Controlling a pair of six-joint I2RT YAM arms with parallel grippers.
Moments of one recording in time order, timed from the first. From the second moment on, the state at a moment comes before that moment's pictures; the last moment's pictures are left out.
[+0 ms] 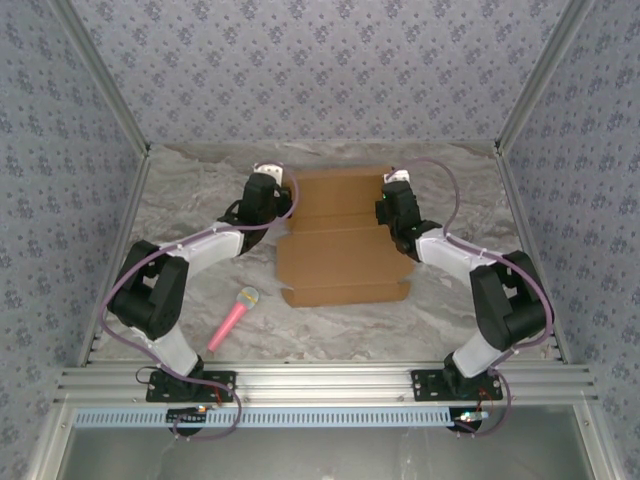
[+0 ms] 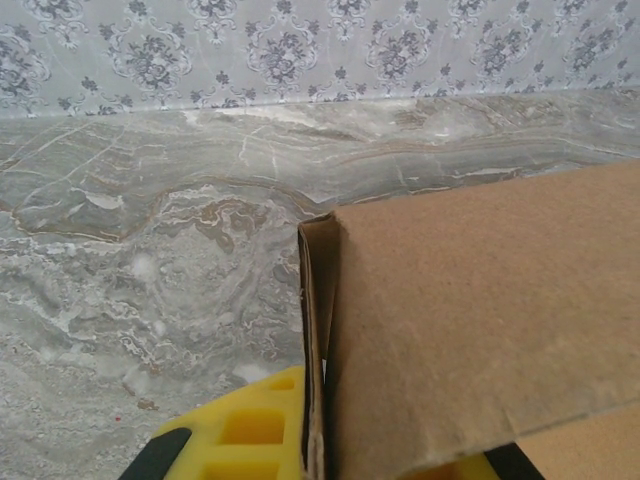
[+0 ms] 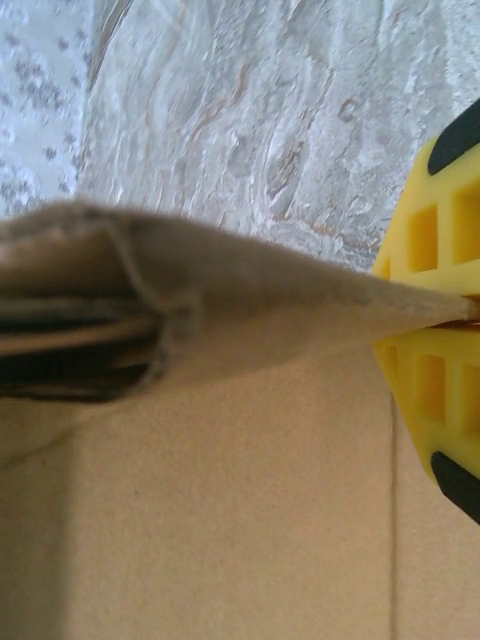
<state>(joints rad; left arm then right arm) -0.51 1.69 1.04 0.20 -0.18 -0.24 0.43 1.60 0.93 0.09 0.43 0.14</state>
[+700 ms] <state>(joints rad) -0.52 1.71 1.04 0.20 -0.20 -0.23 0.45 1.53 0.94 -0.04 0.41 0.21</state>
